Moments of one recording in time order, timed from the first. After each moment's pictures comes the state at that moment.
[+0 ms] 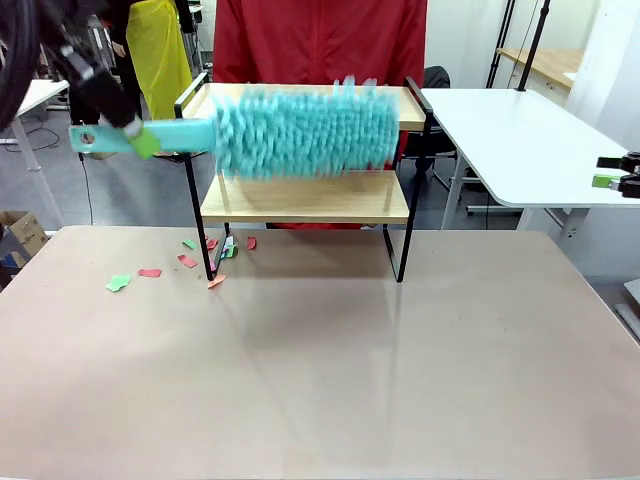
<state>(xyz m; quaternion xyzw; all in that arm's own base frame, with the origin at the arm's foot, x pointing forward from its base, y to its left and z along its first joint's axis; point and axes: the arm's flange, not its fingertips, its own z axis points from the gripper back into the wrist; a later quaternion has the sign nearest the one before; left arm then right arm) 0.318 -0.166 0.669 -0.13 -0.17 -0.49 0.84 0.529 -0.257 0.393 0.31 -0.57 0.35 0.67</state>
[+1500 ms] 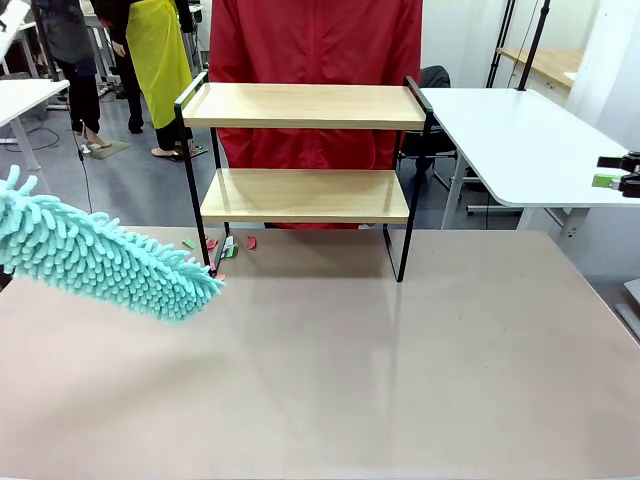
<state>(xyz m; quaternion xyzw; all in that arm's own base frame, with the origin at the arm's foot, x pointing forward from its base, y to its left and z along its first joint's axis) 0.235 -0.098 0.698 0.14 0.06 -0.57 0.80 0.529 -0.257 0.393 0.31 -0.57 0.35 0.67</state>
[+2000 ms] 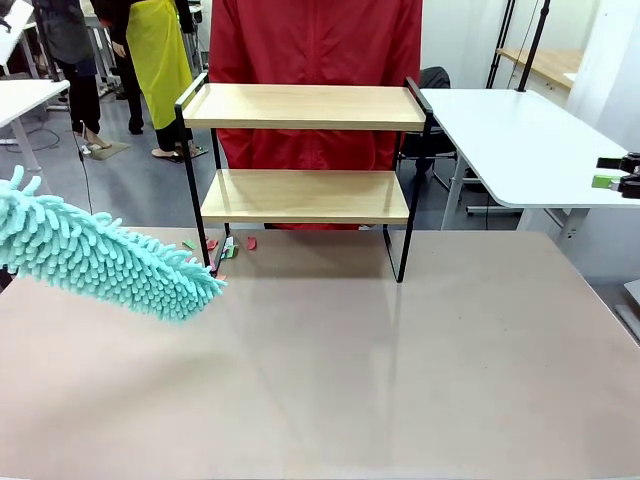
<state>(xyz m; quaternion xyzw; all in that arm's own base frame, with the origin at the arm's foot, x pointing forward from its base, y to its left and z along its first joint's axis) 0.236 -0.098 0.698 0.14 0.06 -0.57 0.81 0.529 -0.257 0.393 0.31 -0.57 0.35 0.67</state>
